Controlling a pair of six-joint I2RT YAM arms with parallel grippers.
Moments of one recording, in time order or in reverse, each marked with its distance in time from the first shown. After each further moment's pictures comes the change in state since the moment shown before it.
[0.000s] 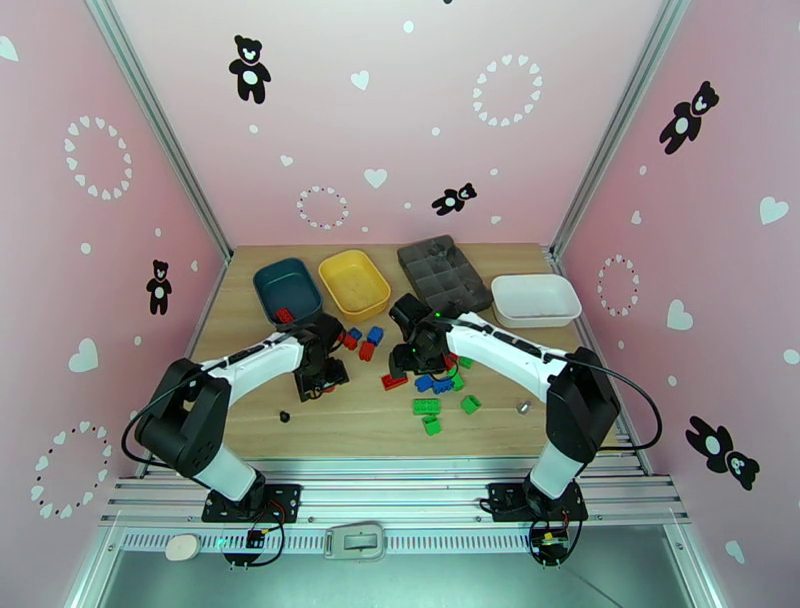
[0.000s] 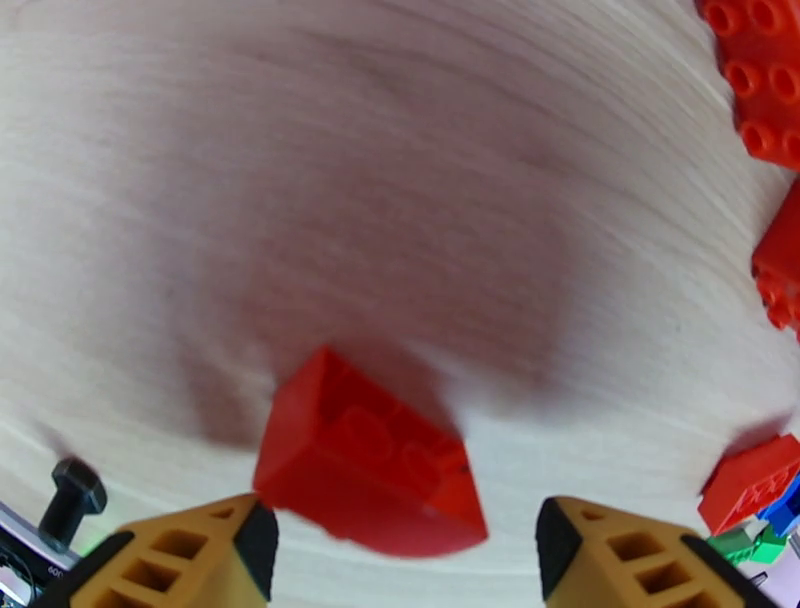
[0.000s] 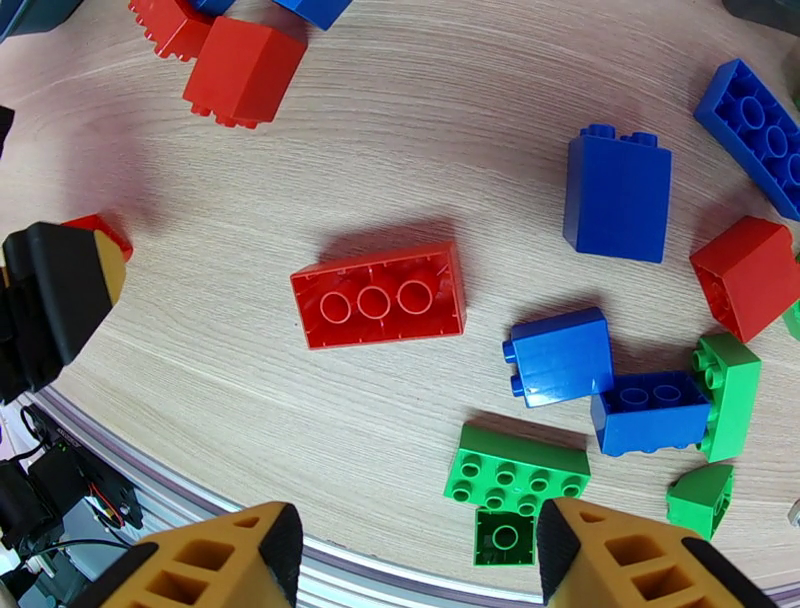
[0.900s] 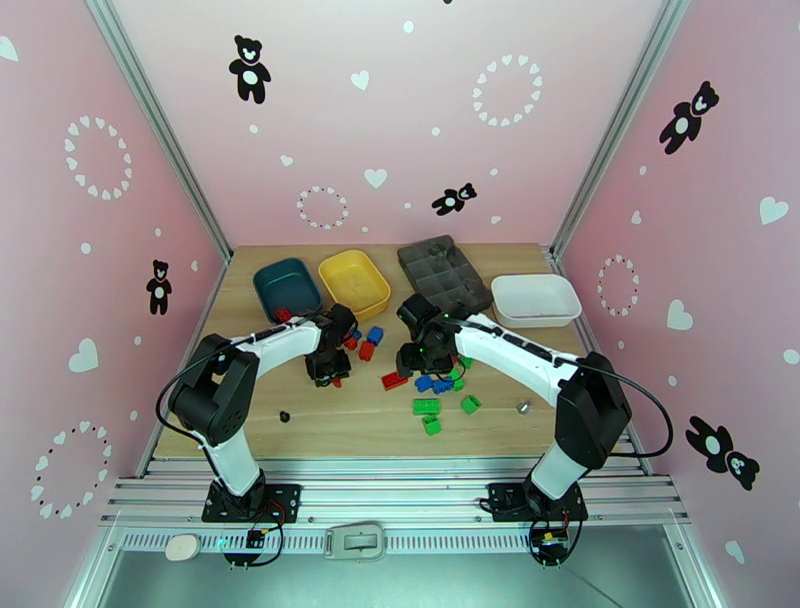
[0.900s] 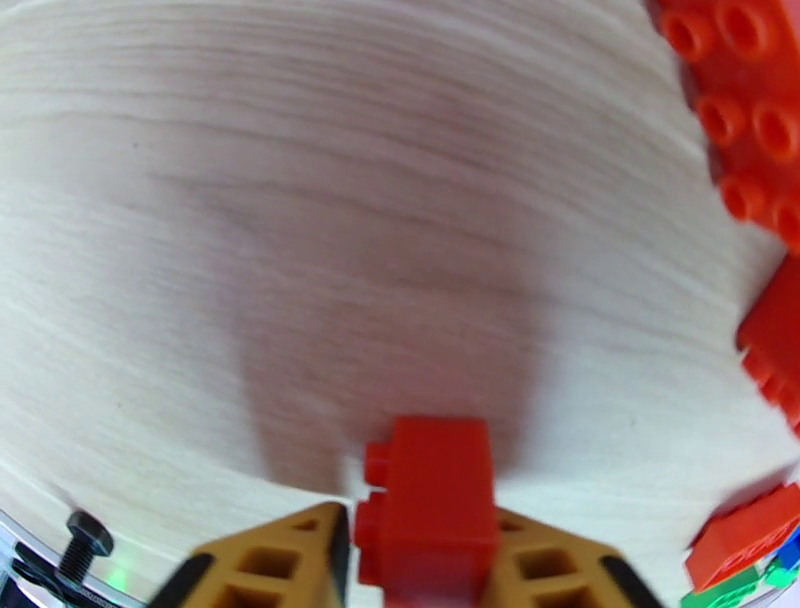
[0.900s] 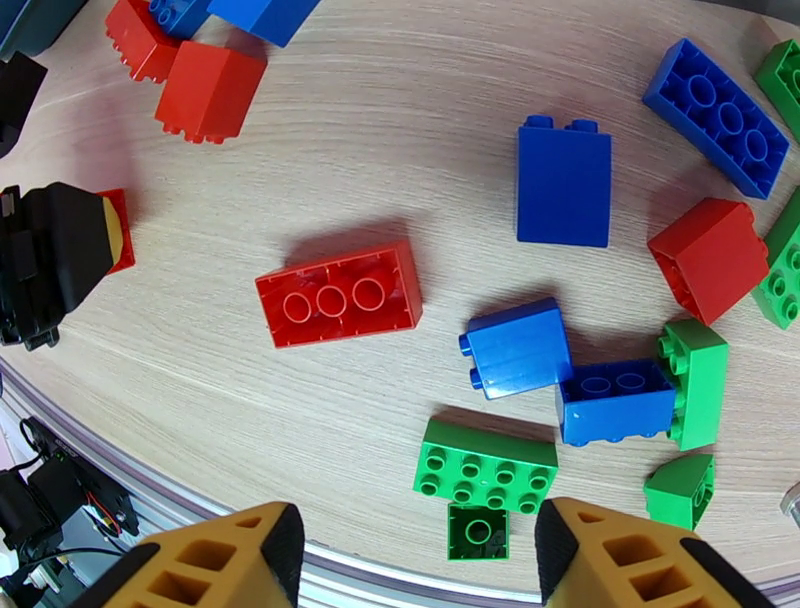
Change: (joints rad) left arm -0.012 0.161 0.169 -0.079 -0.043 0.093; right arm -0.027 -0.045 -0.043 0.009 0.016 0.008
